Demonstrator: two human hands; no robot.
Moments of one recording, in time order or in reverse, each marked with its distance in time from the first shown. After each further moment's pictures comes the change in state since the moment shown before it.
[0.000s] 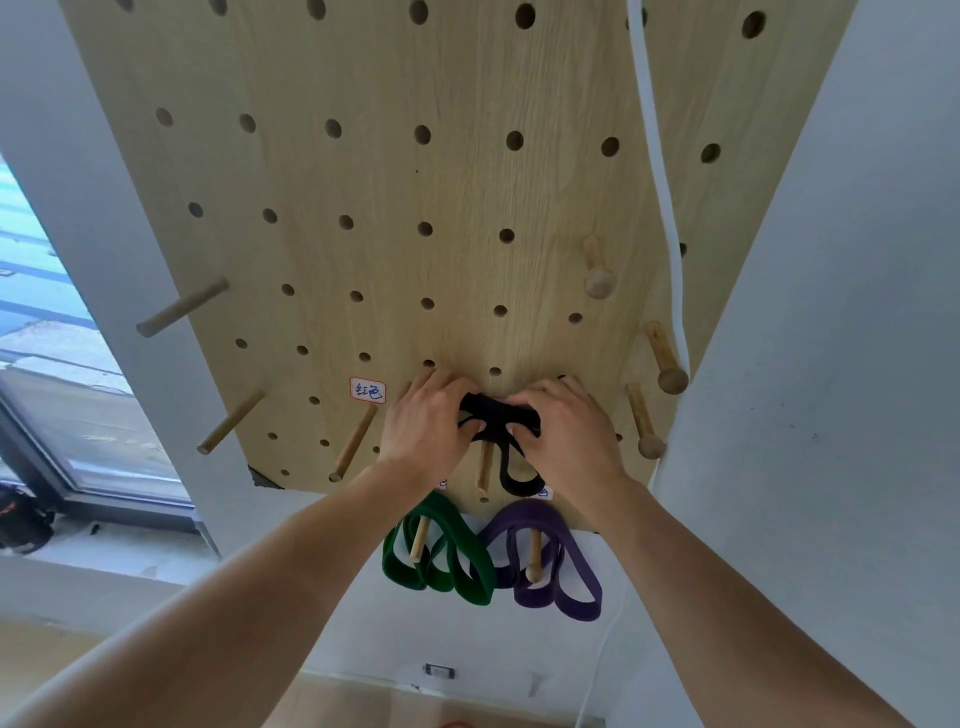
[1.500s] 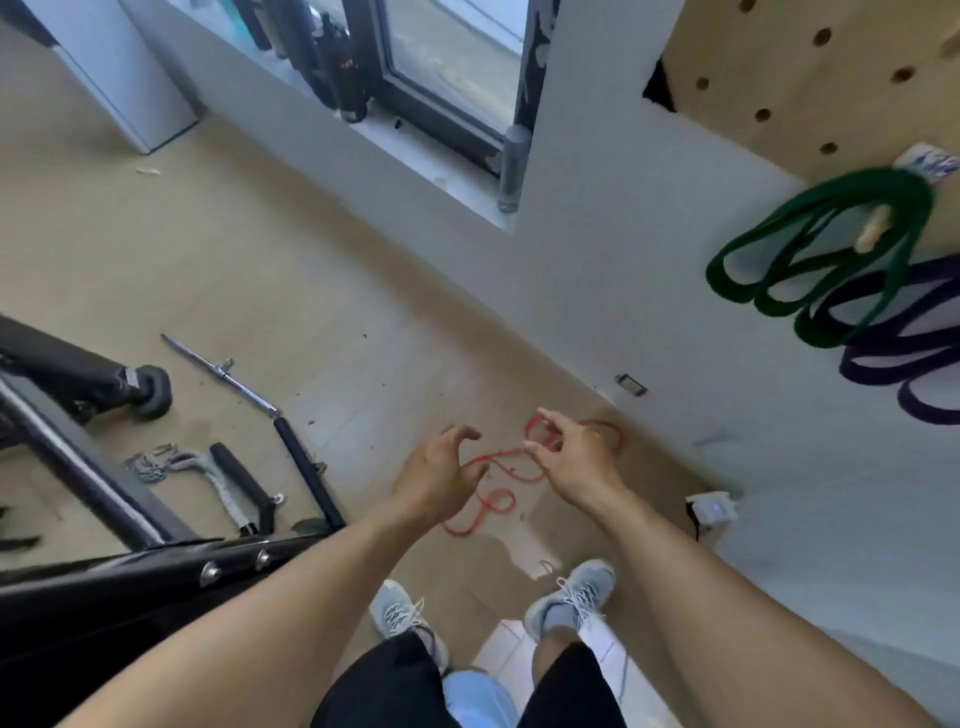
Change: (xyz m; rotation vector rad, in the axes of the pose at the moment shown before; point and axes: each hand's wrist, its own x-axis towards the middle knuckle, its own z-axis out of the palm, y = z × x) left_hand -0.555 -0.181 -0.013 -0.306 -0.542 -1.042; right_hand -0.347 -0.268 0.266 0.361 -1.066 0.303
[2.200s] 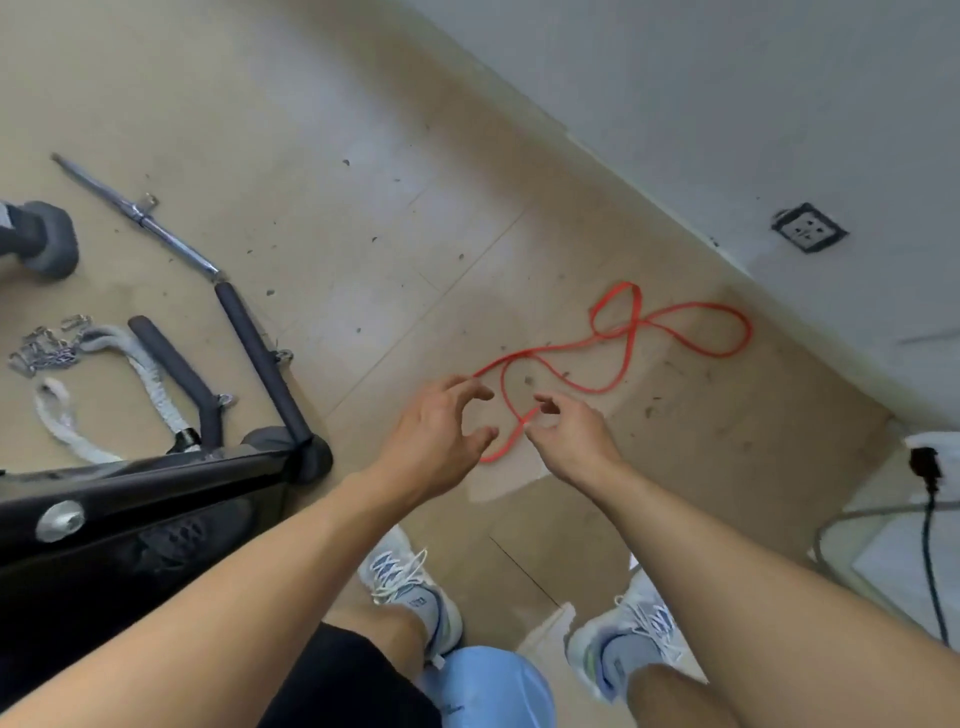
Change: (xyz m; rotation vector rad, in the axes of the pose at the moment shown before) left_hand 0.137 -0.225 0.257 0.095 -0.115 -0.083; right_hand 0.197 0.237 0.309 0.002 -0.201 0.150
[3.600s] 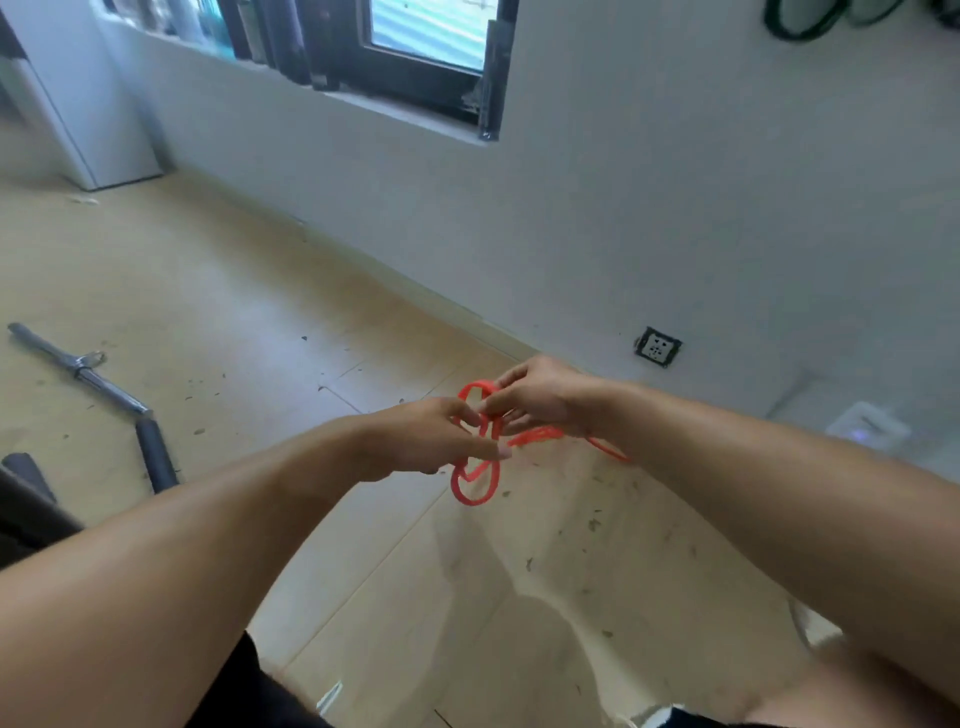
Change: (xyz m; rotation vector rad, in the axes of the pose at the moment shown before) left_hand -0.058 -0.009 0.040 -0.226 -0.129 0.251; right_hand -0.057 -0.002 -0.021 0.249 0.025 -0.390
